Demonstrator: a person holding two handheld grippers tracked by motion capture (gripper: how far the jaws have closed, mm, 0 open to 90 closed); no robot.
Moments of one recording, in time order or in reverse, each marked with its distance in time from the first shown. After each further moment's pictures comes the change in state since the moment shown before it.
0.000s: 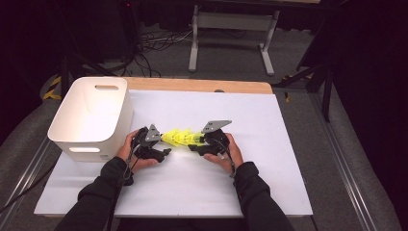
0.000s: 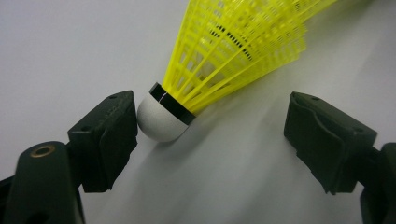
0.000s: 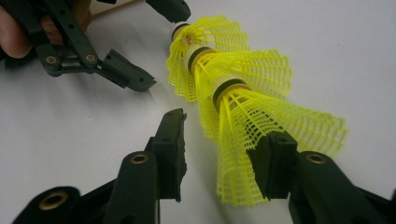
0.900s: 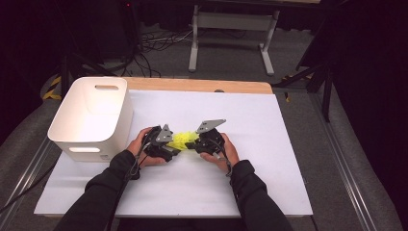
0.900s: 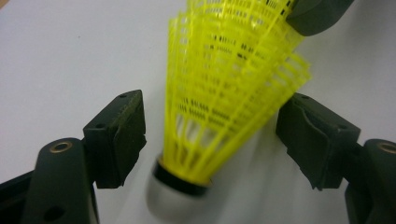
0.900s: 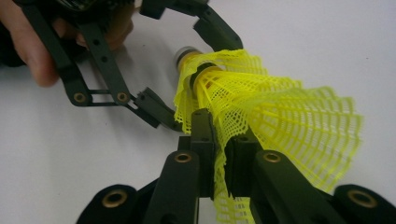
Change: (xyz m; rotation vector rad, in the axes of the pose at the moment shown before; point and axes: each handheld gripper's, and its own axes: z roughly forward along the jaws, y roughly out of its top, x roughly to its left) left arm -0.011 0.027 0.018 -0.018 -0.114 0.189; right arm 0.007 0.010 0.008 0.011 0.044 -0.031
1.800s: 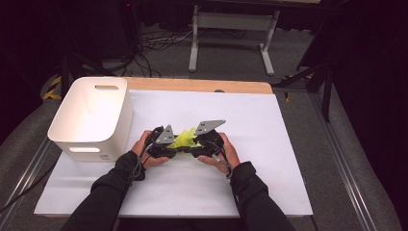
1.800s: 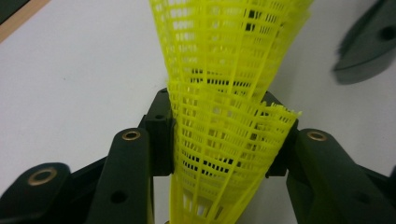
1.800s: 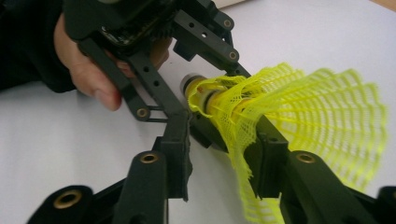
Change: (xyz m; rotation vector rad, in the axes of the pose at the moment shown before) left arm -0.007 0.003 -0.004 -0.128 -0.040 0.015; right arm 0.020 0.014 -0.014 -0.024 0.022 -0.044
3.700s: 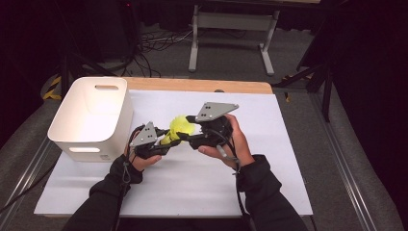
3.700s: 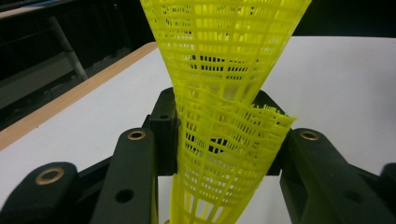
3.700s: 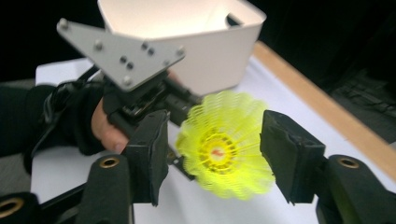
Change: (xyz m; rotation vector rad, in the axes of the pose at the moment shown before) left arm -0.007 0.000 -0.048 -0.372 0.020 -0.064; right arm 0.047 0.085 -0.086 -0.125 -0.131 -0.129
